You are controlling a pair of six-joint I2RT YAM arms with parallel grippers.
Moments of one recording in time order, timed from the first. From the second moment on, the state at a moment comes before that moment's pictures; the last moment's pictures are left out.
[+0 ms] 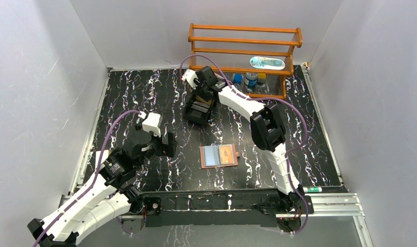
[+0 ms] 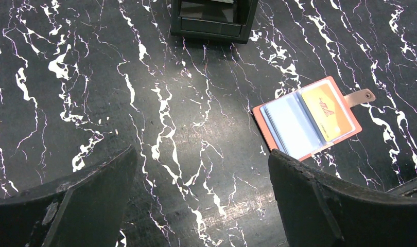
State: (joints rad) left arm -0.73 0.63 0.69 -0.55 -0.30 -0.28; right arm 0.68 2.29 2.02 -0.49 0.07 -0.47
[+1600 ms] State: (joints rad) left arm -0.73 0.70 0.65 -0.53 -0.26 -0.42; right arm 0.67 1.67 1.50 -0.47 -0.01 0.28
